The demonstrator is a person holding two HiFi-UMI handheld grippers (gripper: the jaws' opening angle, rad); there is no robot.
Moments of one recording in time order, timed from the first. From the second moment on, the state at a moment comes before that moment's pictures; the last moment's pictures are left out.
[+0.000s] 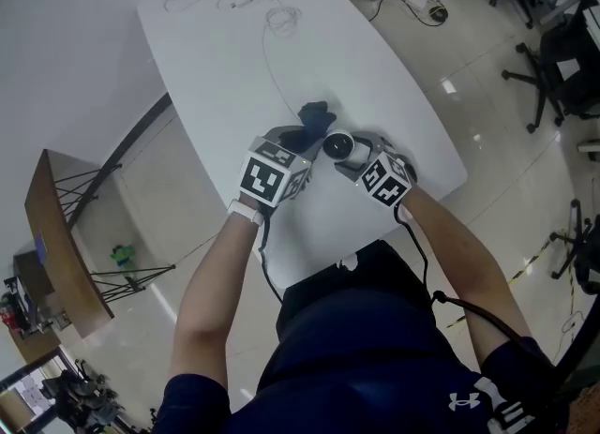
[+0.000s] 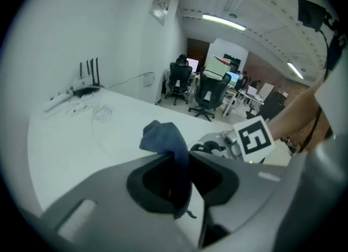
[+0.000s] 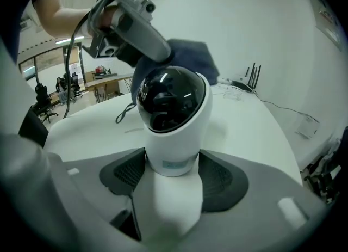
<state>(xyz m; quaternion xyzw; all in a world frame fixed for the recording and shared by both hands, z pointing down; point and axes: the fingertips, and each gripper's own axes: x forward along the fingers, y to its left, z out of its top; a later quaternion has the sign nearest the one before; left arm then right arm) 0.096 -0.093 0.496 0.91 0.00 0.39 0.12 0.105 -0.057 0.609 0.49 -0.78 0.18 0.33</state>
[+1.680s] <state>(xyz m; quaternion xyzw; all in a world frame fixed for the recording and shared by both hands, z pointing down) 0.003 -0.109 0.502 0.86 -0.13 0.19 0.45 0.156 -0.008 0.599 0.64 -0.68 0.27 0.23</state>
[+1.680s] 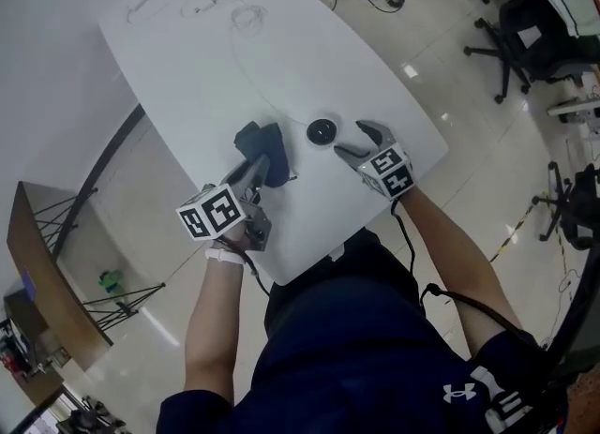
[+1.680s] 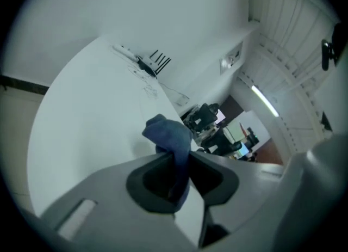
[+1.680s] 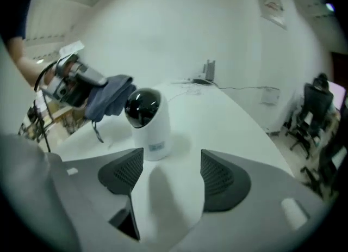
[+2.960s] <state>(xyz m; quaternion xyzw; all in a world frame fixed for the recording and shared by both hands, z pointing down) -0.051 0.084 0.437 0.88 -0.10 0.15 0.44 0.055 0.103 0.387 0.69 -0.71 0.14 0.02</state>
